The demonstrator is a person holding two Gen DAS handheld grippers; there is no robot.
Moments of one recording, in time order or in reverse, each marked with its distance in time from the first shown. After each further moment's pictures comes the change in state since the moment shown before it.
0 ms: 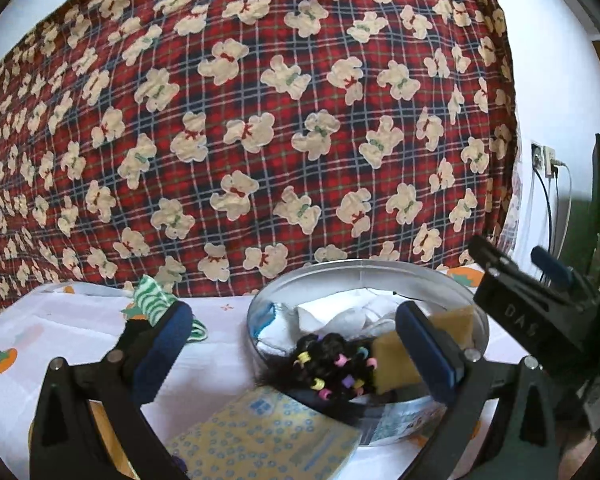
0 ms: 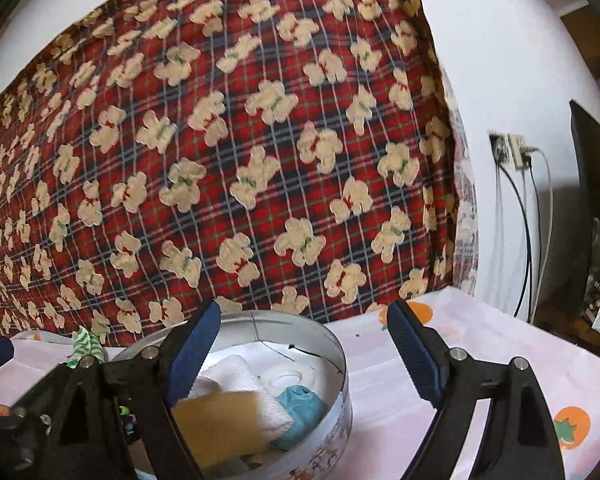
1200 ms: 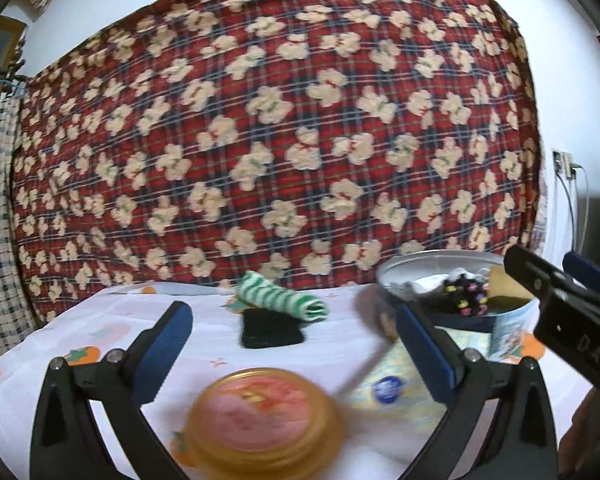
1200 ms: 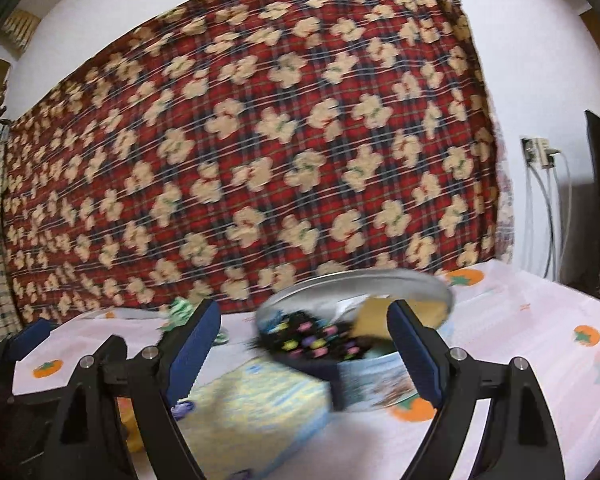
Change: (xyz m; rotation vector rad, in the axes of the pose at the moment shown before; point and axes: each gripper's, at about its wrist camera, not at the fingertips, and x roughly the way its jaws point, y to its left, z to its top) left arm -0.079 0.134 -0.037 -0.006 -0.068 0.121; right arm -0.109 0.124 -0.031 0.001 0.045 0.145
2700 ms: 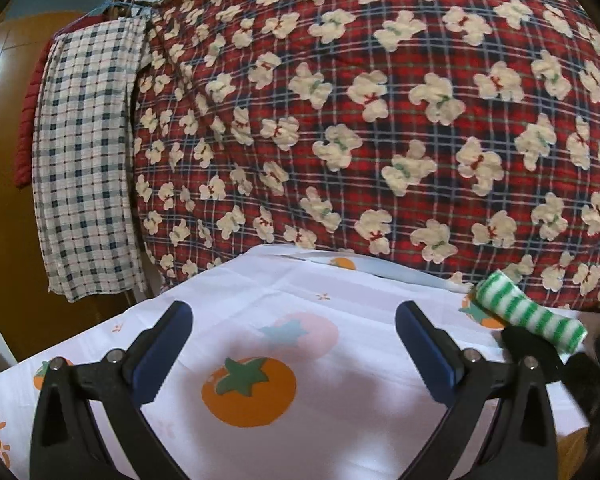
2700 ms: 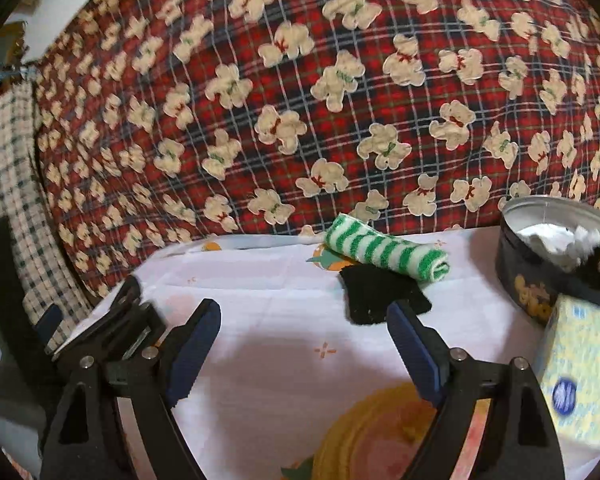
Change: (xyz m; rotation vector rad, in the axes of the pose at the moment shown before) left arm 0.101 0.239 -0.015 -0.209 0.146 0.461; right arm 0.114 0.244 -0.027 -0.044 0.364 0.181
